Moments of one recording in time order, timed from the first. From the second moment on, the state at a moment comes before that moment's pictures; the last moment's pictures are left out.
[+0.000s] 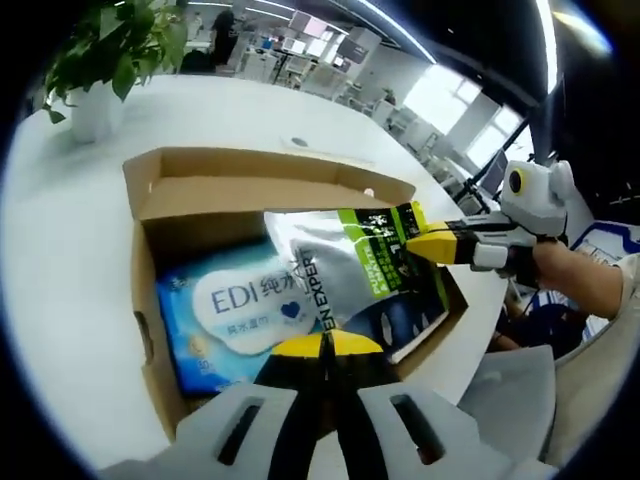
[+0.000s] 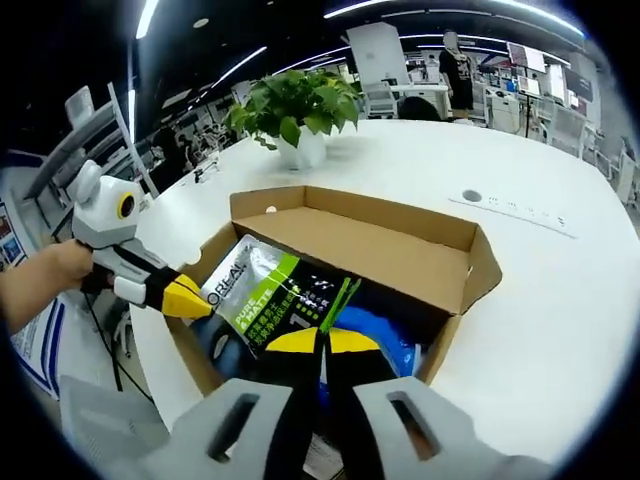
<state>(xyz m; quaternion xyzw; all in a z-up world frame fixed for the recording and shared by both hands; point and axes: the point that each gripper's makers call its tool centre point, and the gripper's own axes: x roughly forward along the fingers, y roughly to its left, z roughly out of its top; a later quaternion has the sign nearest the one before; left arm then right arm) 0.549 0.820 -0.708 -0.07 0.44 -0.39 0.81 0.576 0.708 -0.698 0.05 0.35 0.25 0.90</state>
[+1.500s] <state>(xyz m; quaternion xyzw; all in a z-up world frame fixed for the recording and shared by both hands) 0.529 0.713 -0.673 -0.02 0.39 -0.43 0.81 0.549 0.597 -0.658 0.05 0.34 0.21 0.92</state>
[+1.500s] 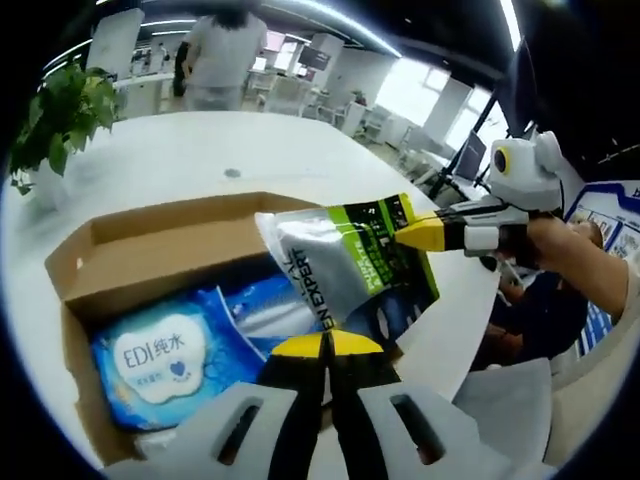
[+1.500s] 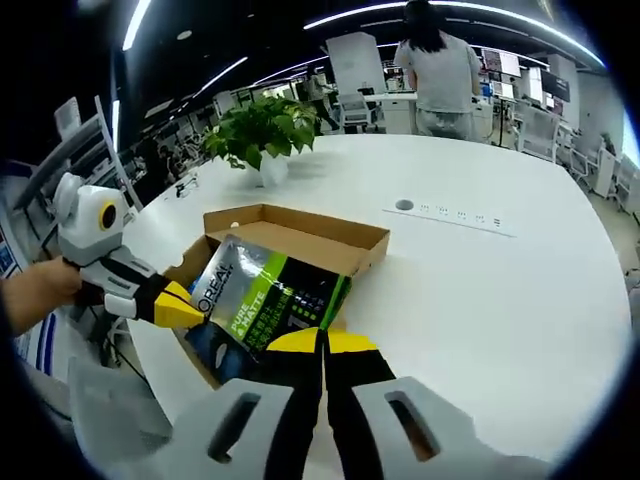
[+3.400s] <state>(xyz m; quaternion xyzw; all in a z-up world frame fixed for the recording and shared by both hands) 0.539 0.615 -0.701 0.15 0.39 -0.49 0.77 0.558 0.501 -0.696 0.04 0.38 0.14 0.91</state>
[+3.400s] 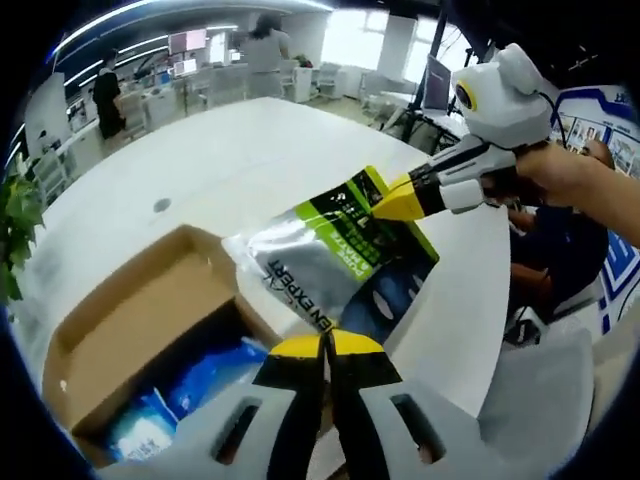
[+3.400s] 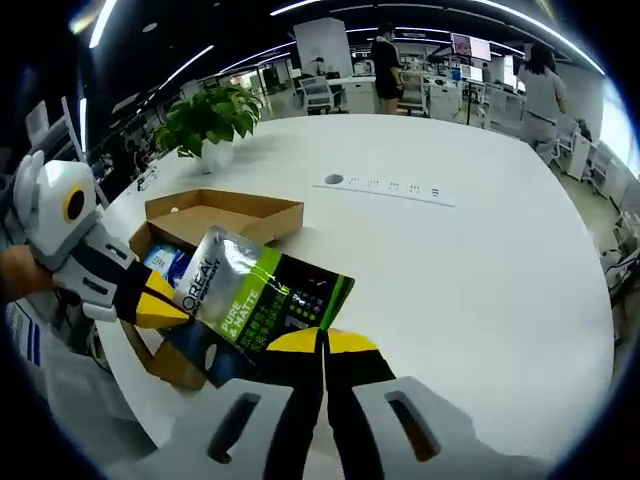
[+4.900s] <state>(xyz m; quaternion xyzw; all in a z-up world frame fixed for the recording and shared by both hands) 0.560 0.568 -0.757 0.32 0.38 -0.52 0.70 0.583 0.455 -0.757 0.06 0.41 0.09 0.90</state>
